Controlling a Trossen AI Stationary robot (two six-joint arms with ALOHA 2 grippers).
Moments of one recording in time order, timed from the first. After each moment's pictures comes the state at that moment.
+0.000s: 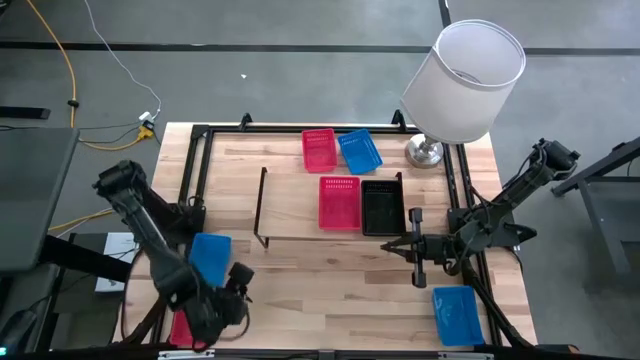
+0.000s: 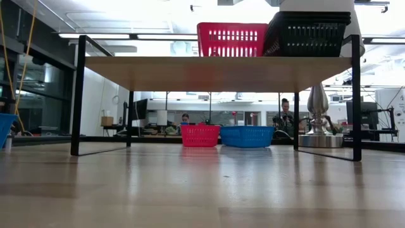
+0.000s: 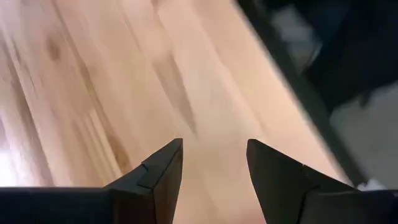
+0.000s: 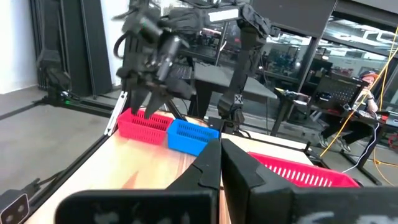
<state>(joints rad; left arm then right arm) -0.84 1.53 1.17 -0.81 -0.32 -0.37 0.70 1.02 0.49 0.59 0.65 -0.27</state>
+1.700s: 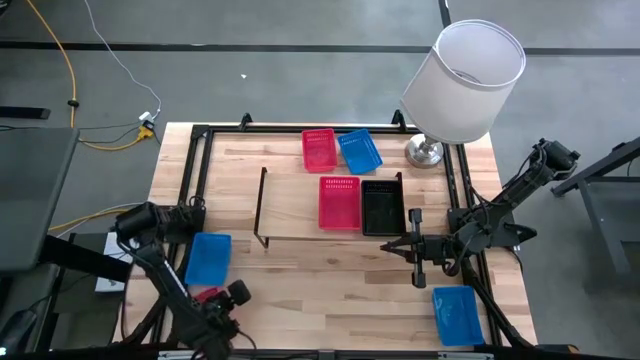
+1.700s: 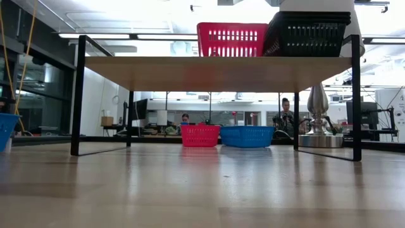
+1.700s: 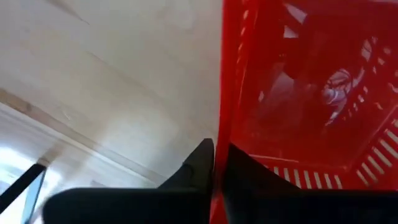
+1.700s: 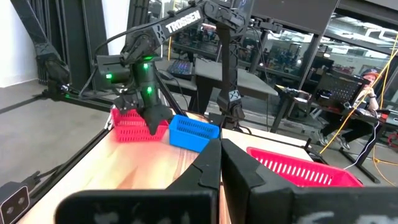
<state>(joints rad) -0.92 1.92 1.29 -1.17 -0.14 -0.07 0.70 1.02 0.49 0.56 0.65 -0.26</state>
